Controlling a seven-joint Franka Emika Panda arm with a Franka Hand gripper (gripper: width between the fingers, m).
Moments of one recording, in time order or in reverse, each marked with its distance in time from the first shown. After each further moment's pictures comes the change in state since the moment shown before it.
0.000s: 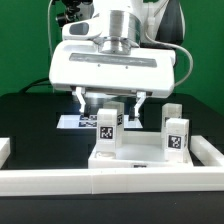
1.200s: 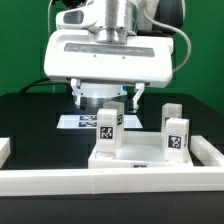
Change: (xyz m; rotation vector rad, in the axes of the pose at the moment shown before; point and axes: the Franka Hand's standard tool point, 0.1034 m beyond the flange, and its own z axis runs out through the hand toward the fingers) arm 0.008 0.001 -0.009 0.052 -0.209 -0.008
